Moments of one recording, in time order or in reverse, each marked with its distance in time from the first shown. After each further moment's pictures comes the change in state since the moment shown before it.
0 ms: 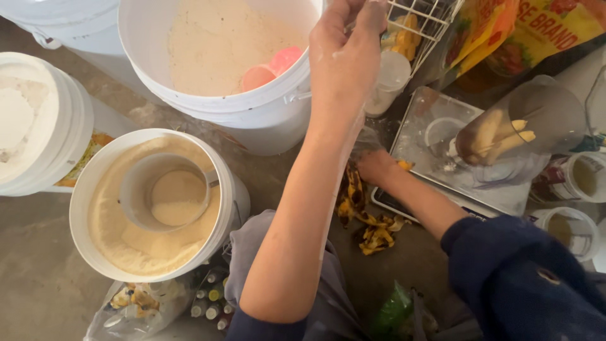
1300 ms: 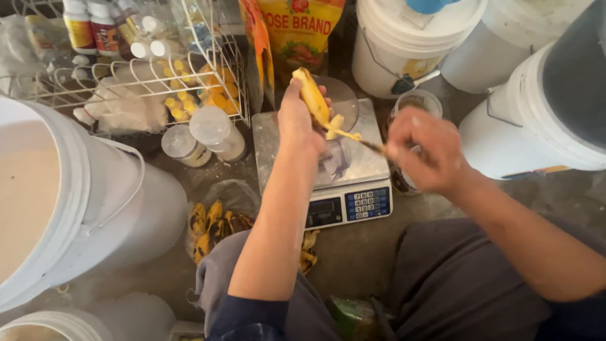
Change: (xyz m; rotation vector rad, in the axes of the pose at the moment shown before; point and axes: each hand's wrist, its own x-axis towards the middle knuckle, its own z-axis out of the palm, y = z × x) left_hand -0.097 -0.195 0.254 -0.381 -0.185 -1.138; right_hand -0.394 0.120 -0.184 0.687 1.095 0.275
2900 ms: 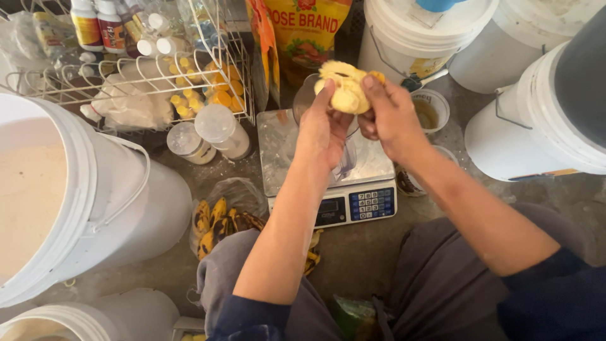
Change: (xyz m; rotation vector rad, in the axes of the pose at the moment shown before) left_hand -0.022 -0.018 0.001 -0.043 -0.200 0.010; right_hand 0.046 0.048 0.062 0.883 0.276 0.709
